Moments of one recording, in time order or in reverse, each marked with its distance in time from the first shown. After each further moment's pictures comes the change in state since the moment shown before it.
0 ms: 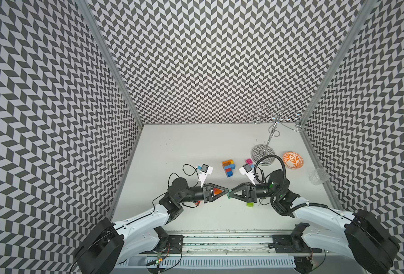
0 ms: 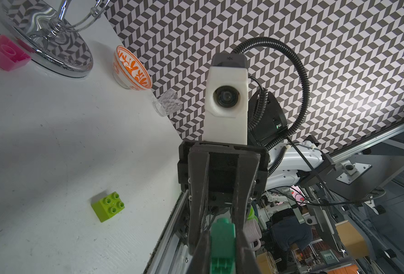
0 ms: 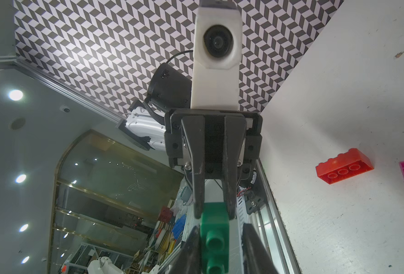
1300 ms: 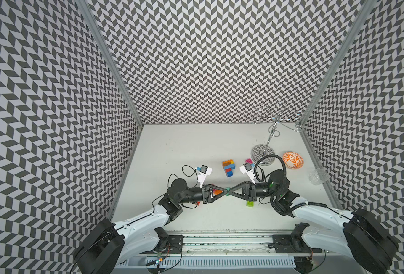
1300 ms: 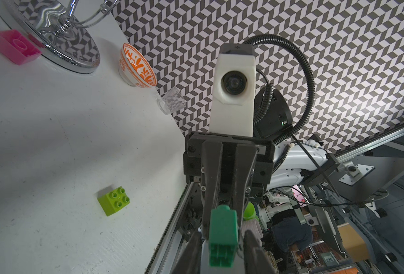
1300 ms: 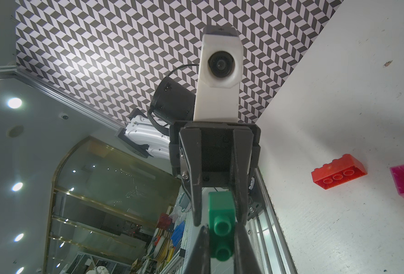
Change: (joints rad) left arm 0.006 0.005 -0.024 0.016 0.004 -0.007; right arm -0.006 0.026 0.000 0.045 0.021 0.028
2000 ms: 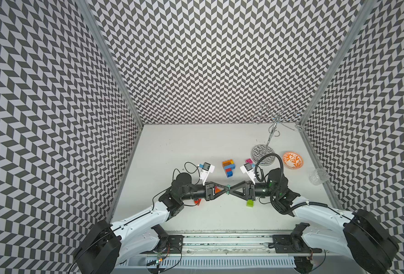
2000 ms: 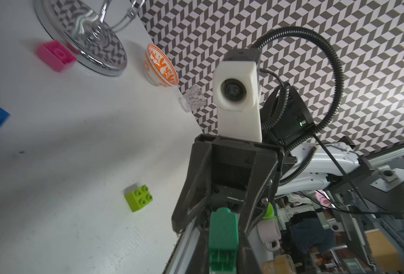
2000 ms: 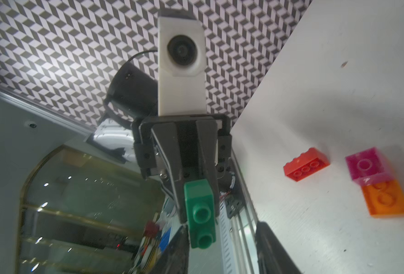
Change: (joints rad) left arm -0.003 -0.009 0.167 -0.375 -0.085 0.184; right arm -0.034 -0.026 0.010 -0.185 0.084 -0.108
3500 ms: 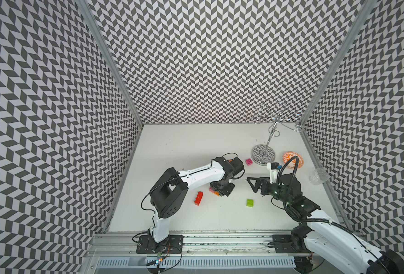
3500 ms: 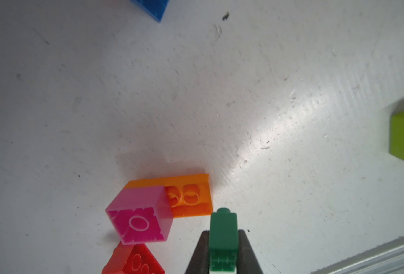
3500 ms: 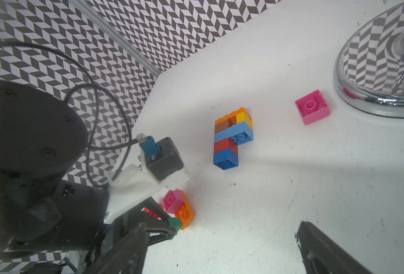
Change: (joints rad) left arm -0.205 0.905 1.006 -1.466 -0.674 0.586; right arm -0.171 -0.340 -0.080 -0.505 0.654 -0.252
